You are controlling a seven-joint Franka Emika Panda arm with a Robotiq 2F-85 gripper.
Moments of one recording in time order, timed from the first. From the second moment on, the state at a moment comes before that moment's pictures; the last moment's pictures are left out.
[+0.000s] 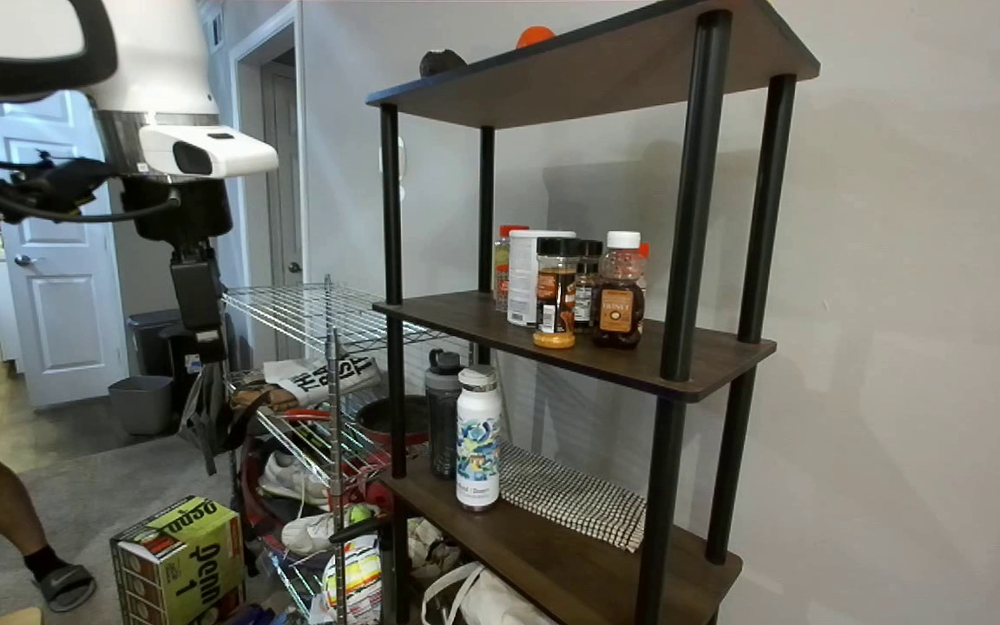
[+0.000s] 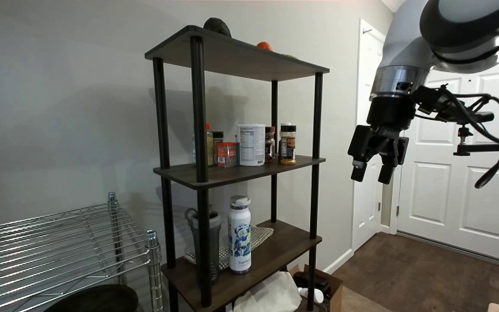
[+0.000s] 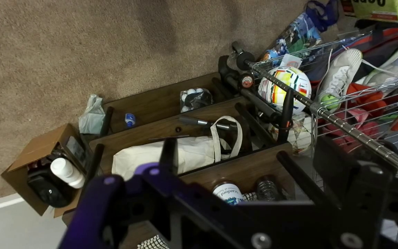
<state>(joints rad) 0.04 -0.95 0.07 -2.68 0.21 1.89 0.25</state>
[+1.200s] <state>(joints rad) 0.04 -0.95 0.07 -2.67 0.23 1.90 0.24</state>
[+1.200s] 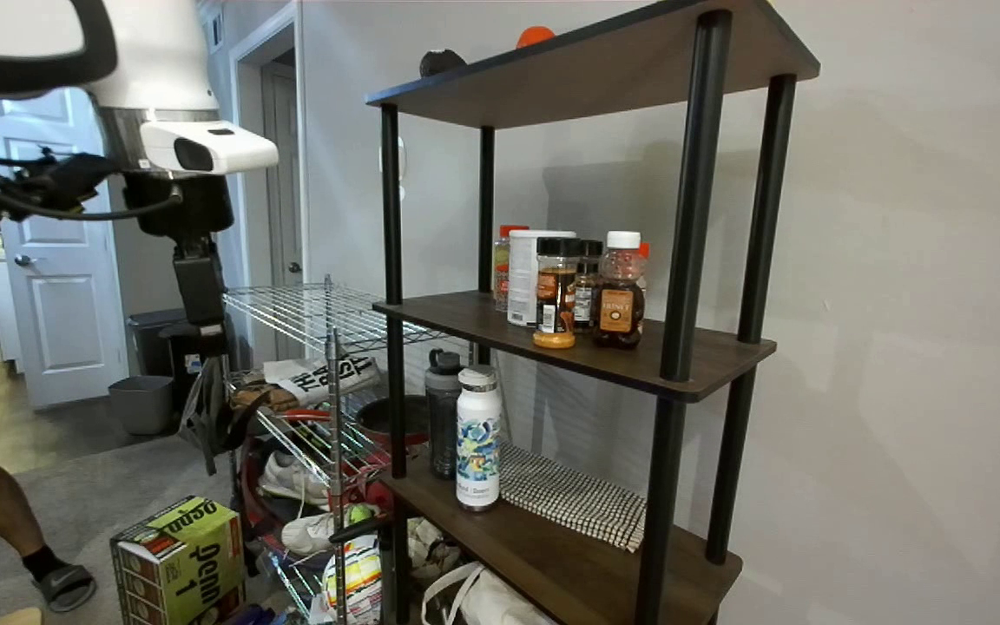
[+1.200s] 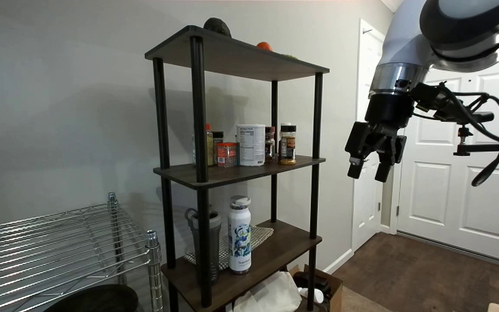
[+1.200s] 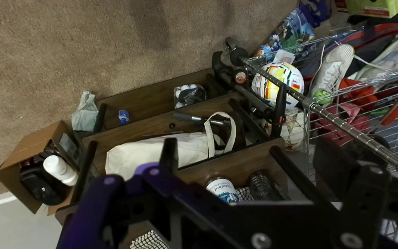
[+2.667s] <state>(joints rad) 0.06 -0.86 0.20 -2.65 0.24 2.11 0.26</state>
